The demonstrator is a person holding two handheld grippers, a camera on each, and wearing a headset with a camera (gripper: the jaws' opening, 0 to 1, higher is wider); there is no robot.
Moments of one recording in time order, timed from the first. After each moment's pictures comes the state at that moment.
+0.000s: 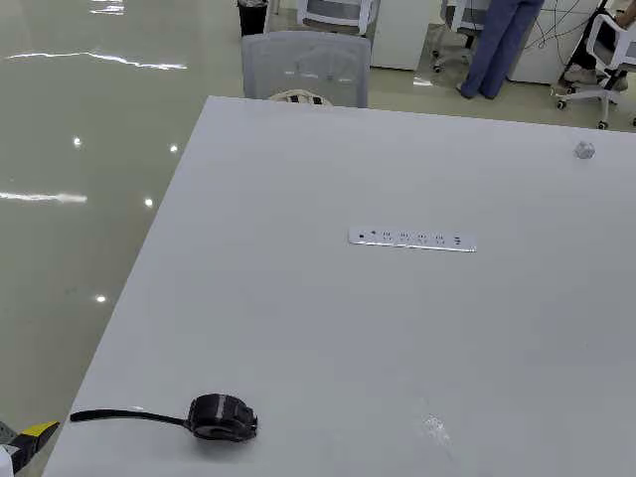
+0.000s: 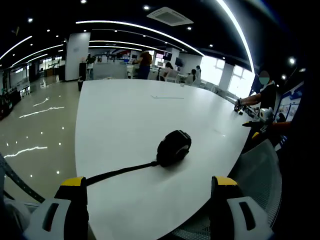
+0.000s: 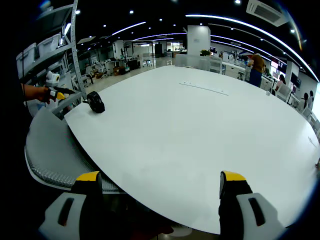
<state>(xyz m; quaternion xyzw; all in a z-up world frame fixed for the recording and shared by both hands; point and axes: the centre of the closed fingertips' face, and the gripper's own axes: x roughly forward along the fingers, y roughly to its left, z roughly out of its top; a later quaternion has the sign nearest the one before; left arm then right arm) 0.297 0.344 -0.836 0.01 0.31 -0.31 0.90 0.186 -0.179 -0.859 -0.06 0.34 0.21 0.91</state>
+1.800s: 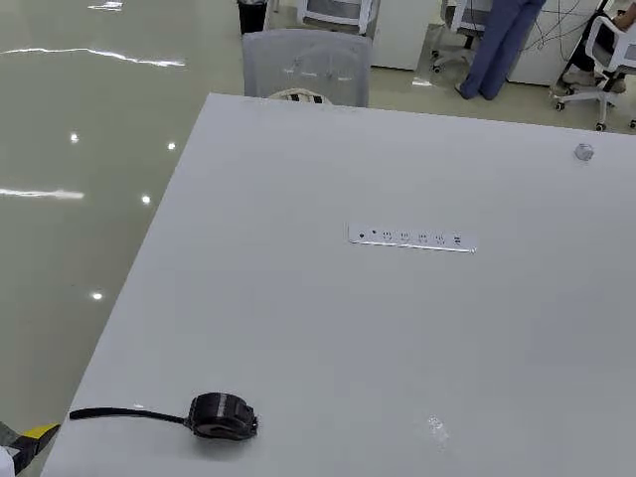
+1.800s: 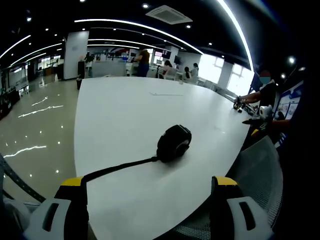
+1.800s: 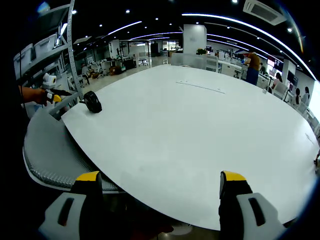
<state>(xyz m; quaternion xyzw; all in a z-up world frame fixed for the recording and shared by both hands) 0.294 0.347 -0.844 0.01 0.32 -0.32 0.89 0.183 -0.181 -0.861 -0.06 0.34 0.20 0.92</state>
